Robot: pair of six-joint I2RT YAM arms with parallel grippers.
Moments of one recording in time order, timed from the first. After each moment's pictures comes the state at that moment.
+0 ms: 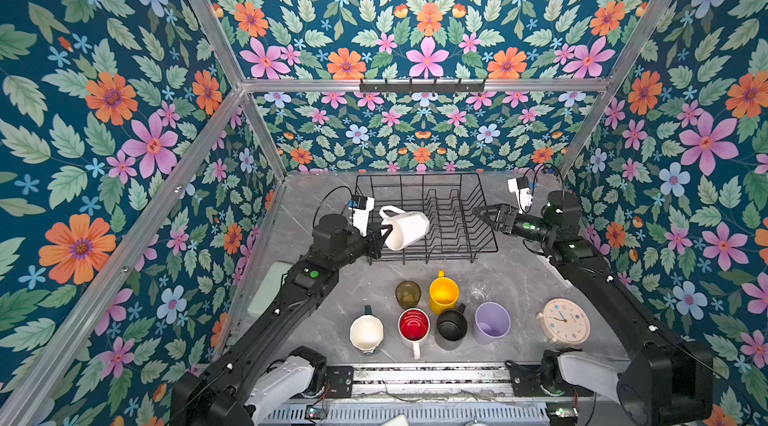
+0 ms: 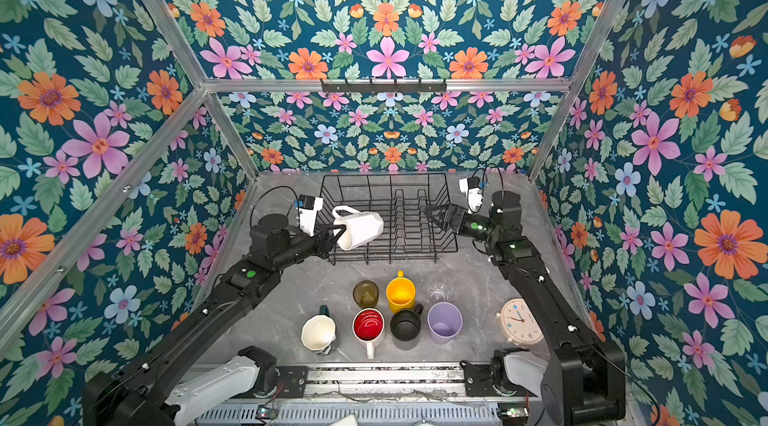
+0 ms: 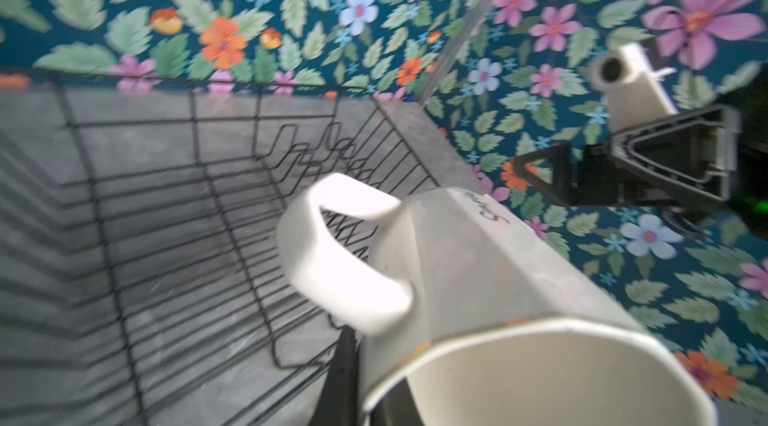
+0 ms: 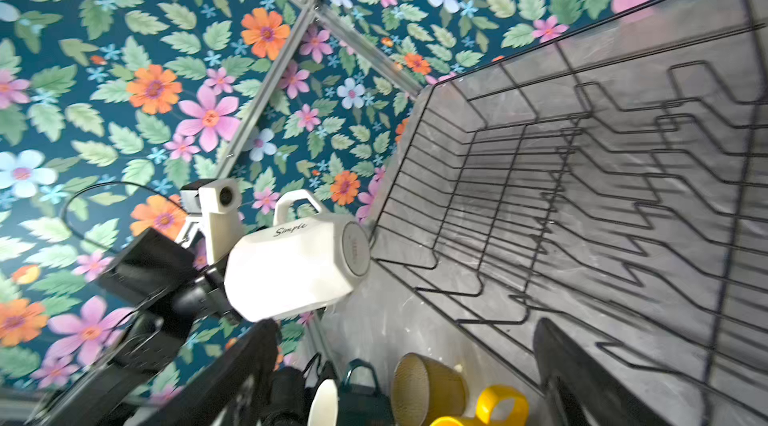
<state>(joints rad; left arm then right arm) -0.47 1.04 0.78 0.01 0.41 -0.36 0.13 1.20 0.90 0.02 -0.91 0.68</state>
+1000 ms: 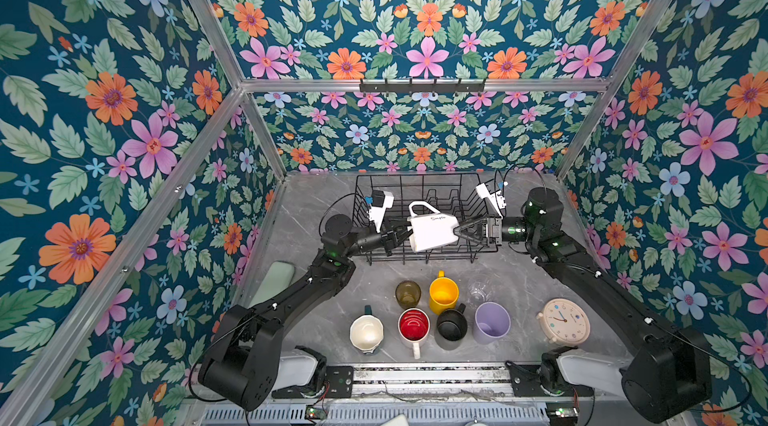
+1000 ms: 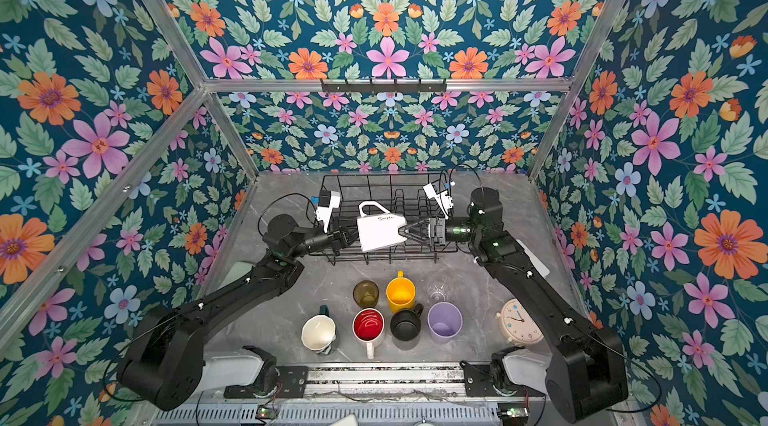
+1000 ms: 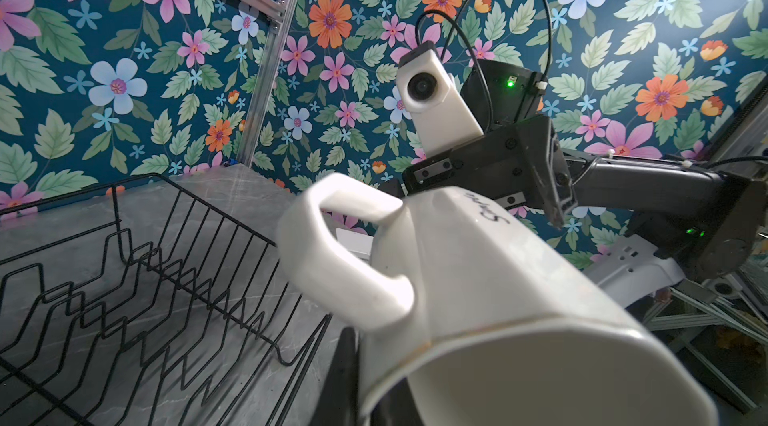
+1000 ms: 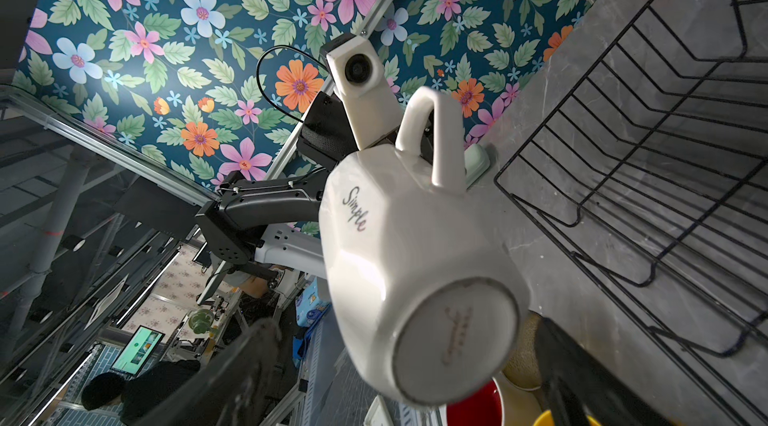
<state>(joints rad) -0.46 1.31 0.69 0.80 0.85 -0.54 0.31 1.23 0.95 0.11 -1.17 0.68</state>
